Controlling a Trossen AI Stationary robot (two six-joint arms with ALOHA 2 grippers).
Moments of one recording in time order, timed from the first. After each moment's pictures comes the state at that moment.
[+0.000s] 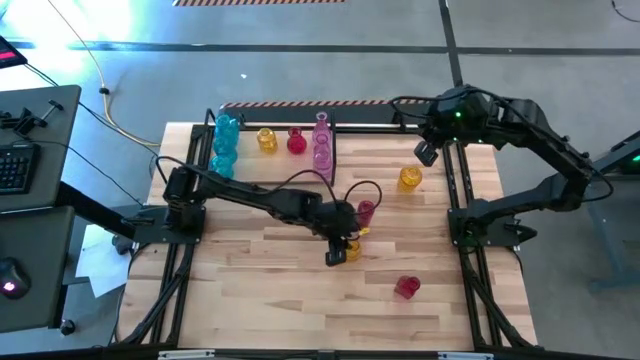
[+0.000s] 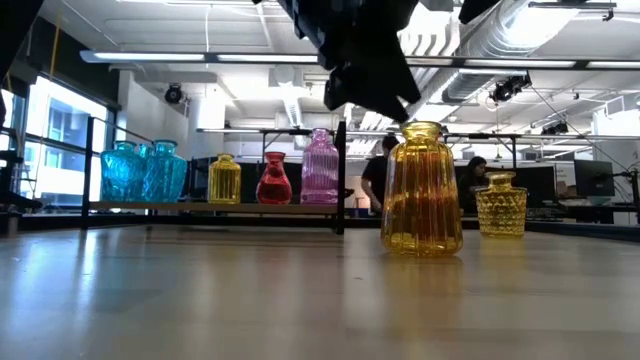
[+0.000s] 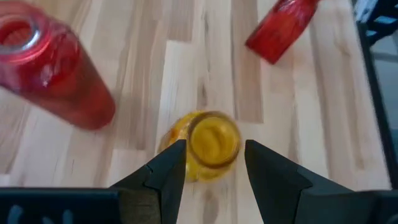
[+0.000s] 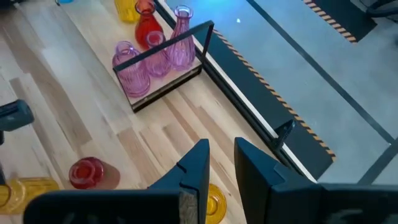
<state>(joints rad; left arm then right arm) -0.12 1.97 1.59 -0.49 0.05 -0.23 -0.36 1.20 1.71 -1.34 0.28 0.12</state>
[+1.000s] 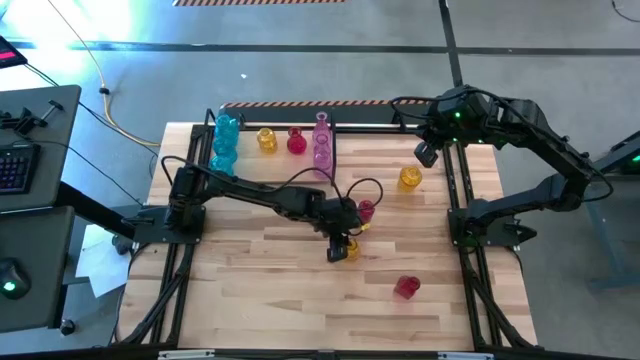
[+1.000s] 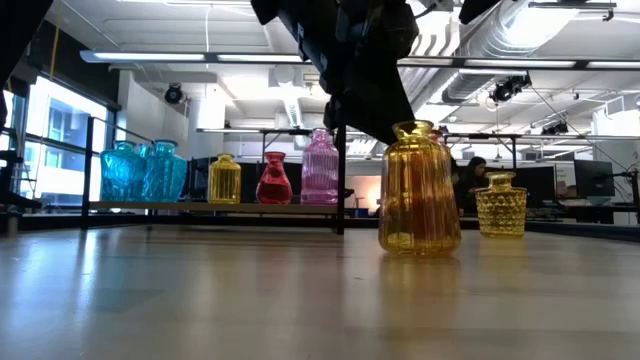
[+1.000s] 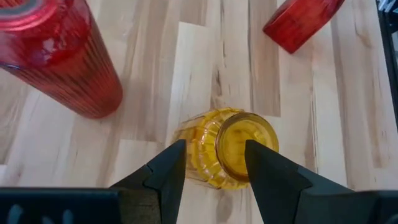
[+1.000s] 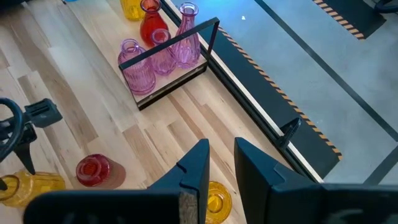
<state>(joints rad) -0.09 2.02 1.59 -0.50 0.09 -0.23 -0.36 1.20 1.71 -1.34 0.26 0.12</state>
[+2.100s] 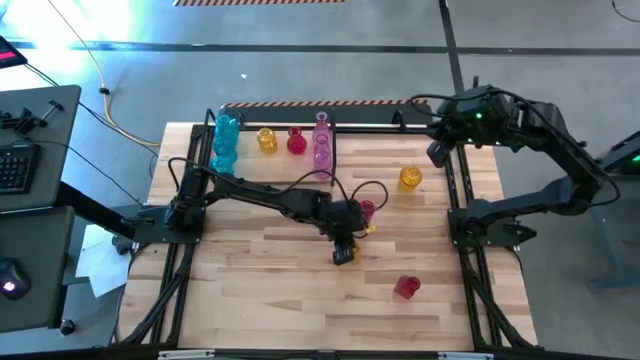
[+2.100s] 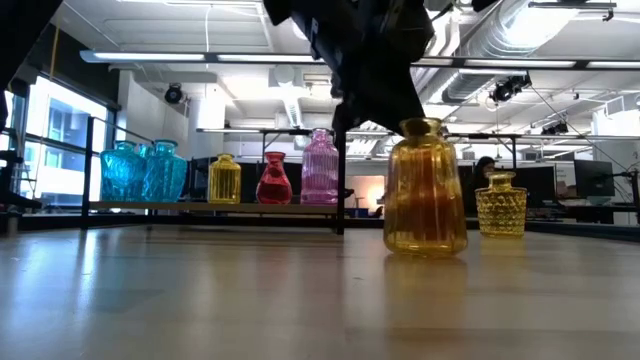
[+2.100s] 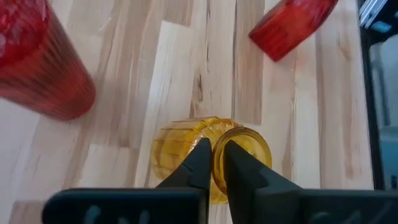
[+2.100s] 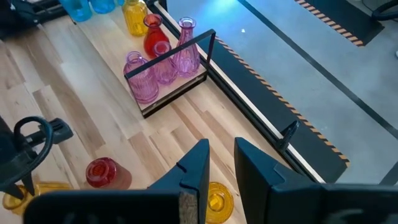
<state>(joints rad) -0.09 2.08 1.67 -0.54 0.14 -0.31 -0.36 1.13 1.71 -1.35 0.25 0.15</state>
